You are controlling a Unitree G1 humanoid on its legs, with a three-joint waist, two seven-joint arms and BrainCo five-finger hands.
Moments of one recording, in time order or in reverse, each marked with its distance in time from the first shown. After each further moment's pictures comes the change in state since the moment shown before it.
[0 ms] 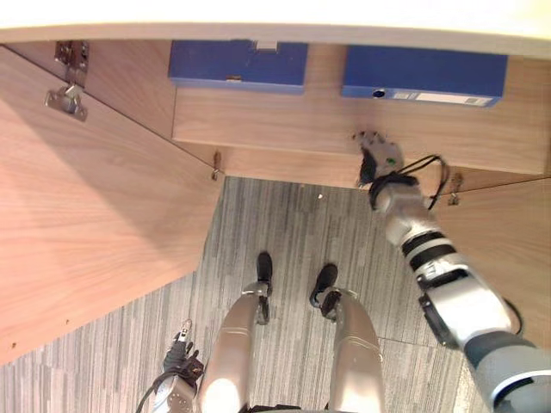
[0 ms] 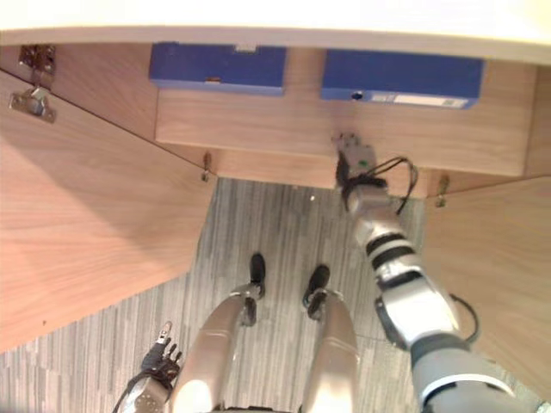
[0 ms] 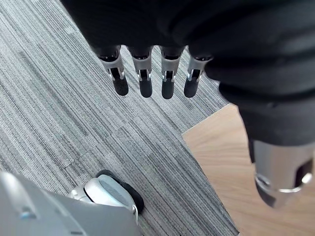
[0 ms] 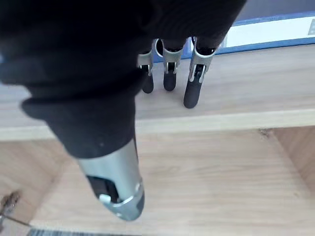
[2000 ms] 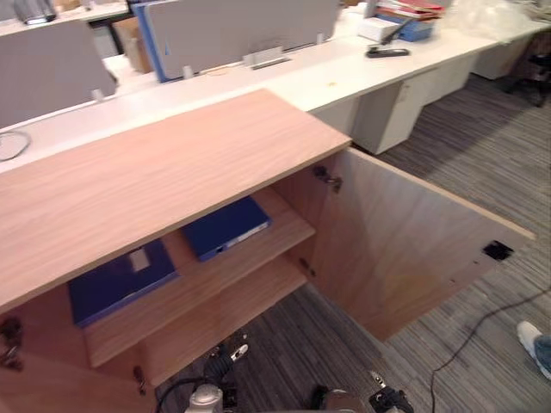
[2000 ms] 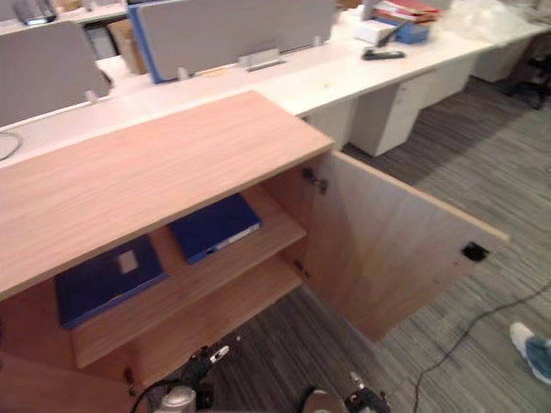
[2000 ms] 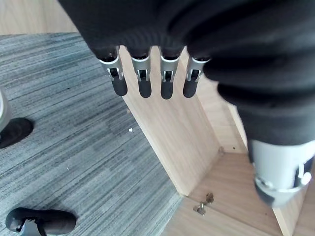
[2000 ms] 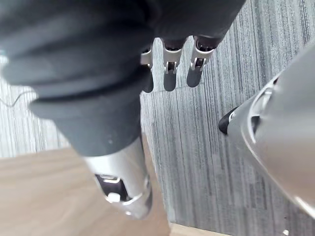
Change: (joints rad) left arm -0.022 -0.090 -0.183 0.179 0.664 -0.038 0.076; right arm 0.974 0.408 -0.837 0.129 1.442 -0.245 -0.161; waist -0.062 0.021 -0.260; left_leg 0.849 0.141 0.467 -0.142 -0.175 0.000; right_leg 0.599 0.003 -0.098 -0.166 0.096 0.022
